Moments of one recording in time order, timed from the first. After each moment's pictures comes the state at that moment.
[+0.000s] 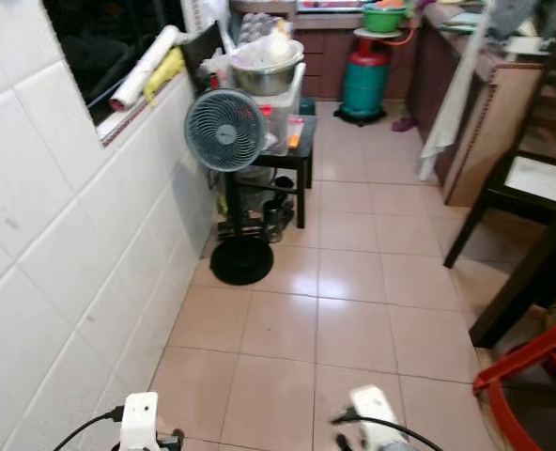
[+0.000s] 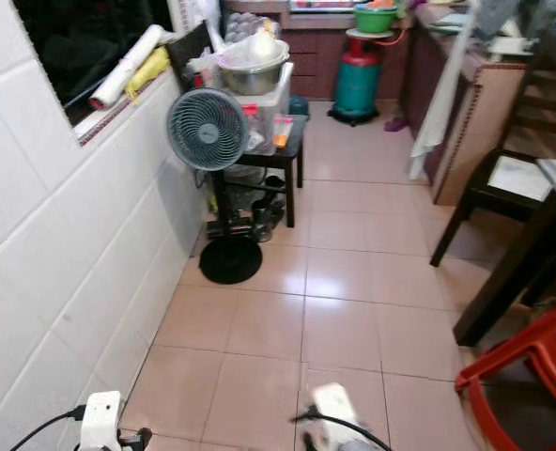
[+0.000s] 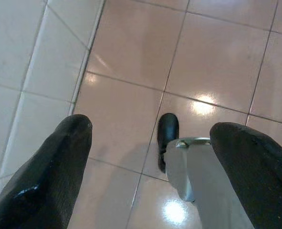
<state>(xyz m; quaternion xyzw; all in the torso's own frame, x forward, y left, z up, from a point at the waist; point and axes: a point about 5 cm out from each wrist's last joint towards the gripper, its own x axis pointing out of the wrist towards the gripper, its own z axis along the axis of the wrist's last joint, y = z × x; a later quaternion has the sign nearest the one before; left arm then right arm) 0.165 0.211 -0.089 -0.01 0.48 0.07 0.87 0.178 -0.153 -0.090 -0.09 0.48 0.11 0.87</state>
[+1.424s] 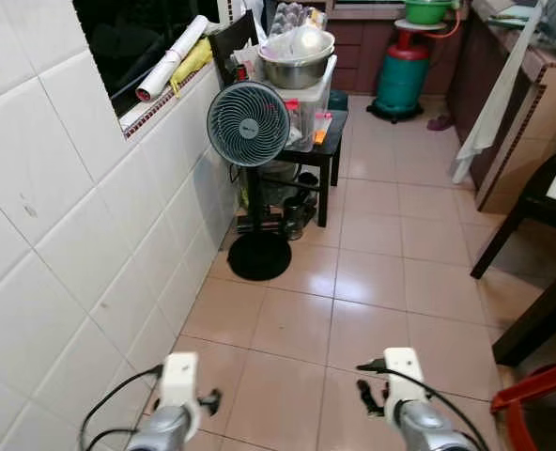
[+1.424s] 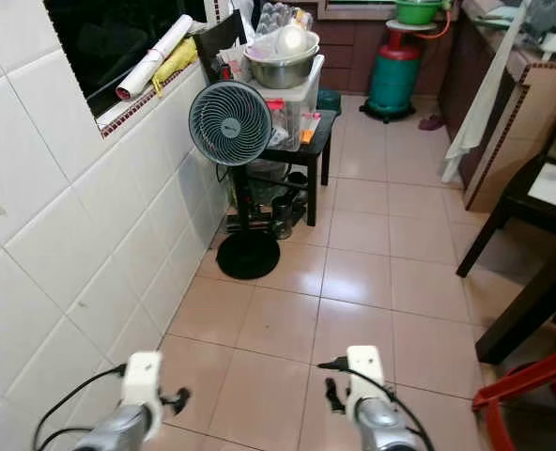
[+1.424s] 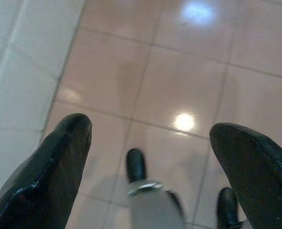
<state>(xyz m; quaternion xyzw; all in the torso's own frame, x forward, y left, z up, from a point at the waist) 0.219 0.157 -0.068 -0.02 0.43 -0.02 0.90 0.227 -0.186 -0.060 -0.03 0.40 0.00 0.91</state>
